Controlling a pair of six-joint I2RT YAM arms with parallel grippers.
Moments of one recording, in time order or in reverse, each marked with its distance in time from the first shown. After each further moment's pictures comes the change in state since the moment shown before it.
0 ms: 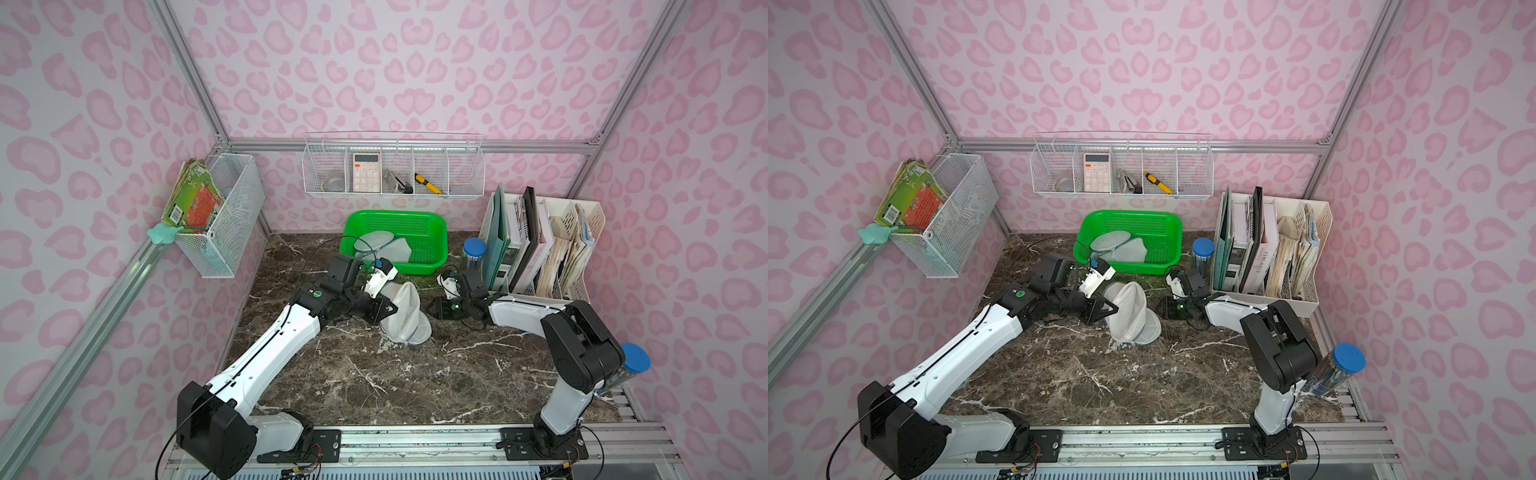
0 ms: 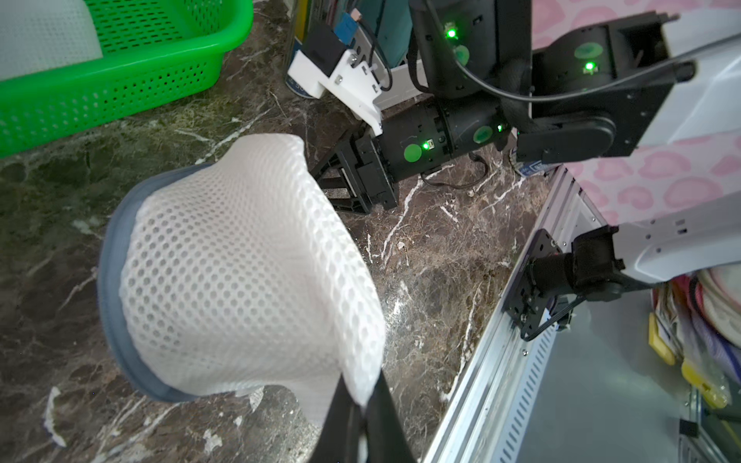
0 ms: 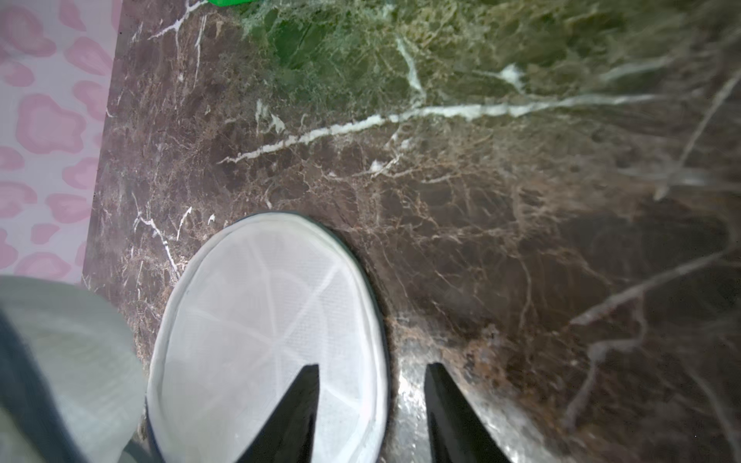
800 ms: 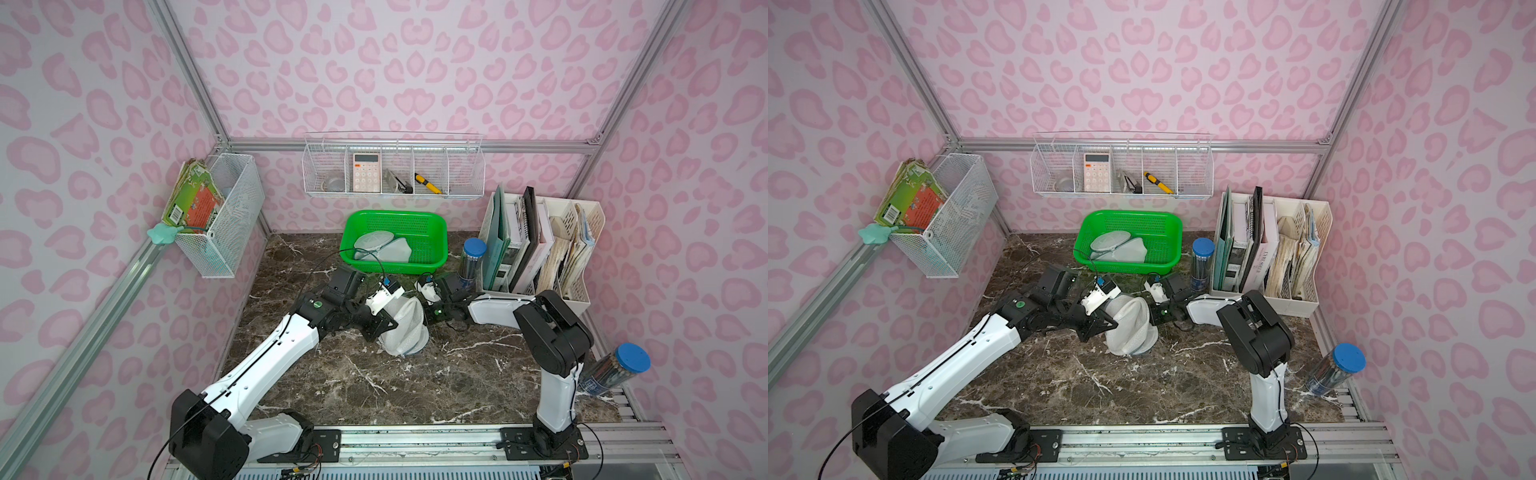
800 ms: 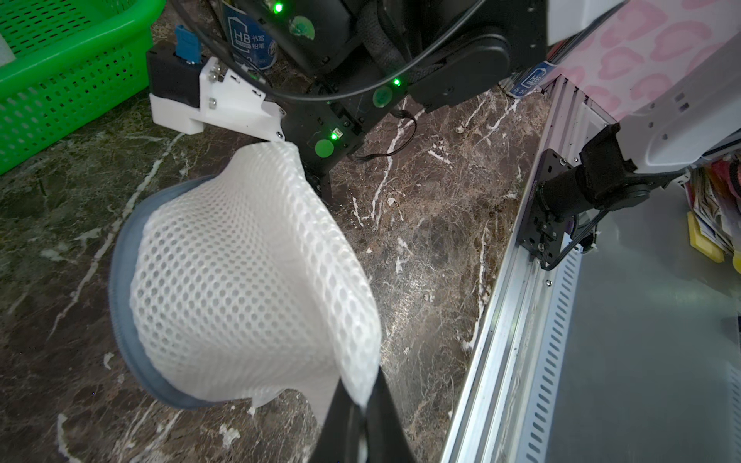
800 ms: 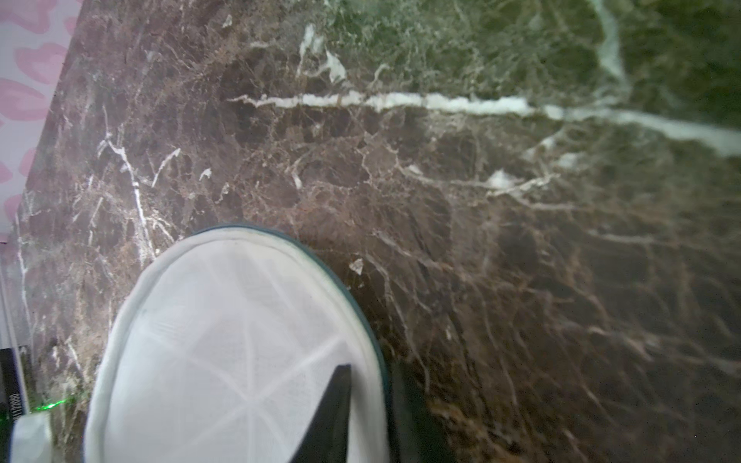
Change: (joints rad) left arm -0.037 -0.068 -0.086 -0.029 0.011 0.179; right arm 0.094 0.172 0.105 0.013 0.021 -0.176
